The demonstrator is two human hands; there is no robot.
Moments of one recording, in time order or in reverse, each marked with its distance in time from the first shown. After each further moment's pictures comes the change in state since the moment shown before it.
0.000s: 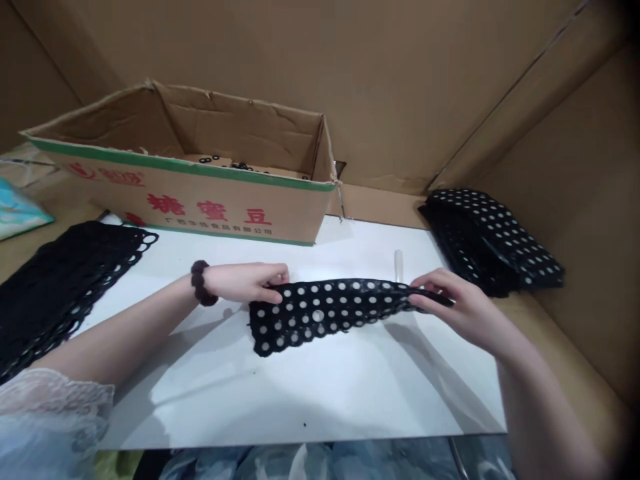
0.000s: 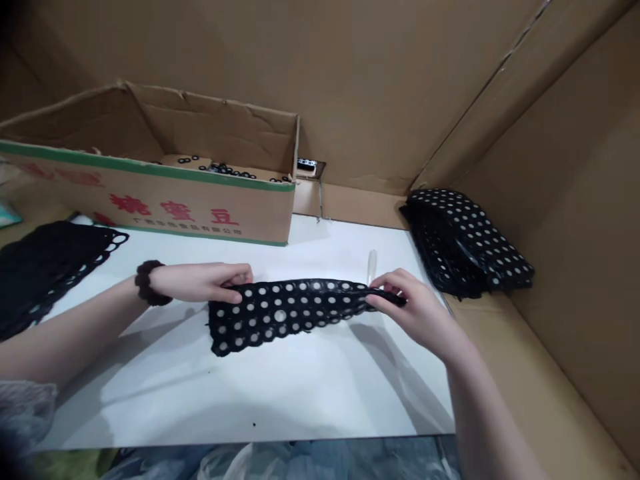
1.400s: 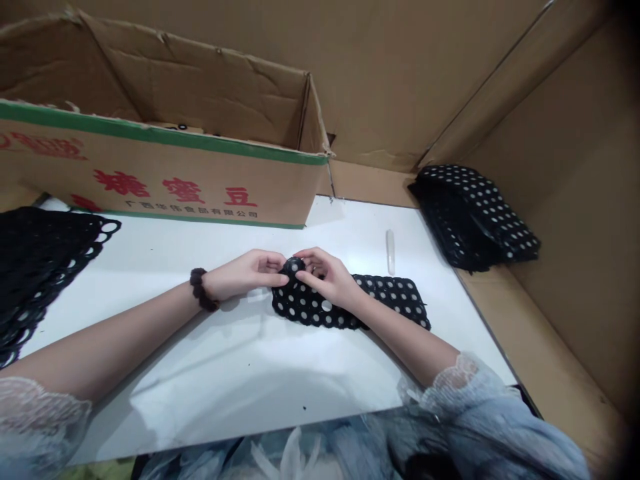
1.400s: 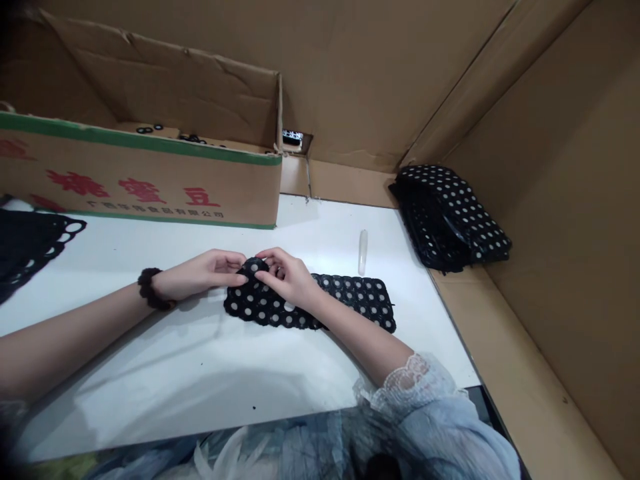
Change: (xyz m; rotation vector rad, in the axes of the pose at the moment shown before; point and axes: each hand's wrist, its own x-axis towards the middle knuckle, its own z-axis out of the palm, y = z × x) left_hand 0.025 -0.015 0.034 -0.624 0.174 0.129; right_hand 0.066 -0.084 0.119 0.649 -0.107 -0.210
